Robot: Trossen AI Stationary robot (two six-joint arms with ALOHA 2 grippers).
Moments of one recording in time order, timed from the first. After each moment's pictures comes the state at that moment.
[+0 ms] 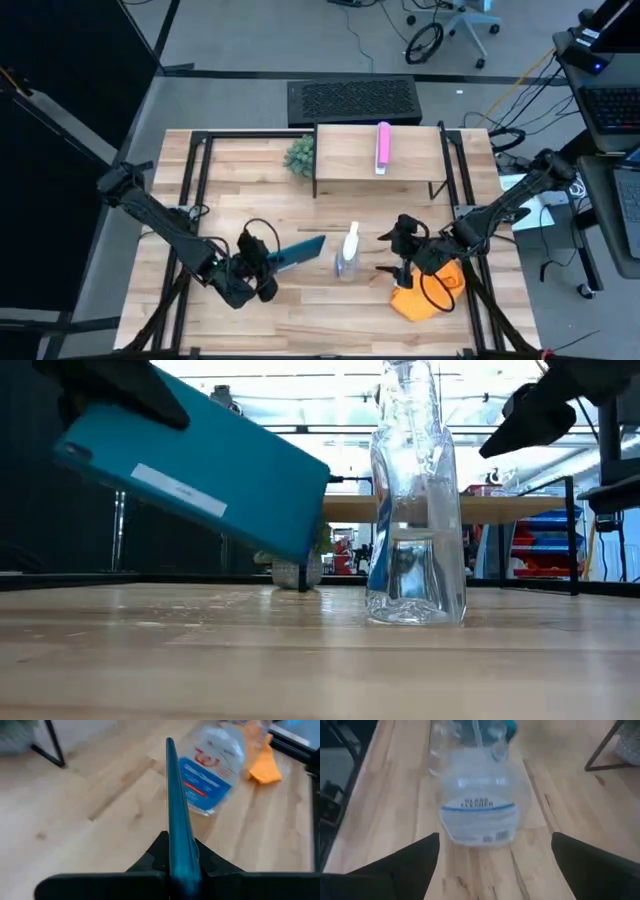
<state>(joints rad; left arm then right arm) -0.66 1.40 0.89 -0.45 -0.79 -1.03 0.58 1.17 0.73 -0.29 0.50 0.56</state>
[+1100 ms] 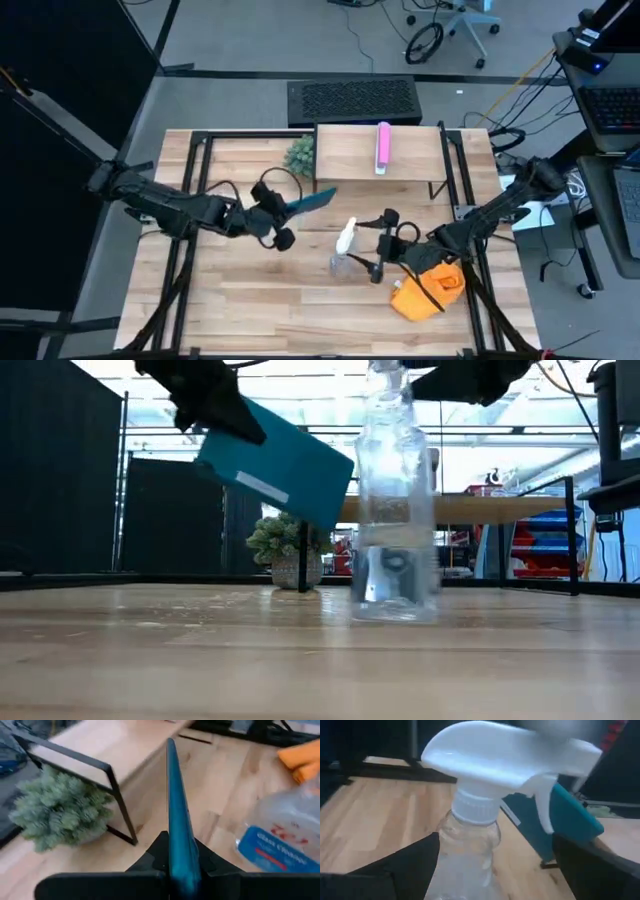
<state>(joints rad) -0.22 1.28 0.89 -0.27 -0.62 -0.38 0.52 1.35 0.73 0.29 0.83 0.06</state>
